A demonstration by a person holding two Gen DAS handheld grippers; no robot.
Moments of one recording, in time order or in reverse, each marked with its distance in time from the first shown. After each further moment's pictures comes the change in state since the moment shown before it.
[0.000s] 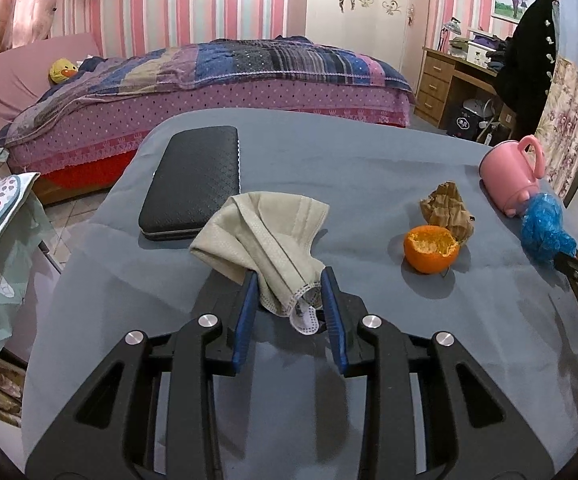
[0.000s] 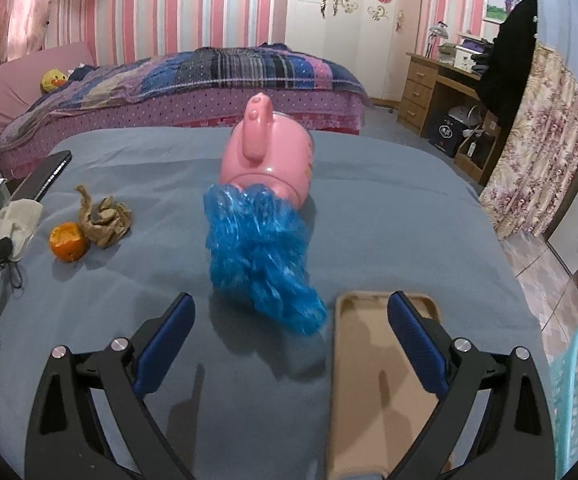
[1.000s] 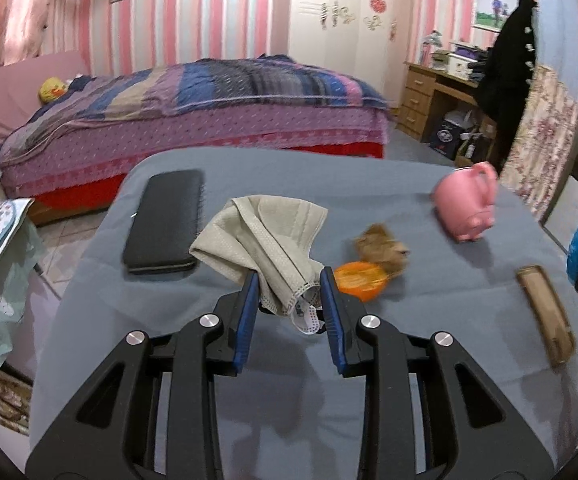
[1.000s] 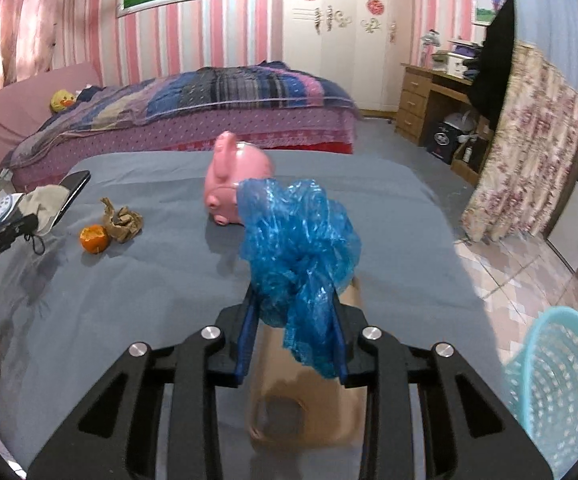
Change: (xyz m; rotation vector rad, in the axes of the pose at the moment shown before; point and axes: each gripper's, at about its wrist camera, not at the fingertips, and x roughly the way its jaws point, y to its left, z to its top) left arm -0.042 -0.043 0.020 0.028 -0.068 -0.064; right arm -0.079 -0.051 -0.030 0.050 -0.076 0.029
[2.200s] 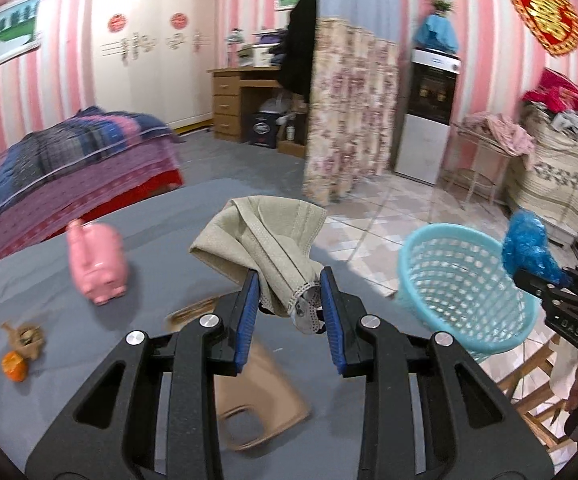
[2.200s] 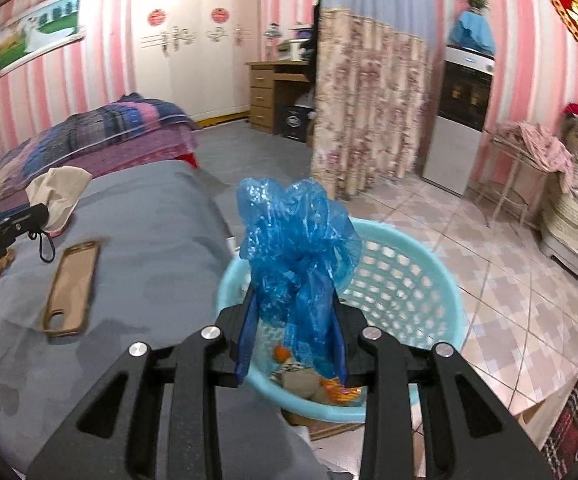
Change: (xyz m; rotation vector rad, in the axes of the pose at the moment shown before) left arm -0.056 -0.325 -0.019 0.397 -0.052 -0.498; right arm -0.118 -0.209 -0.080 0.313 -0.032 -0.372
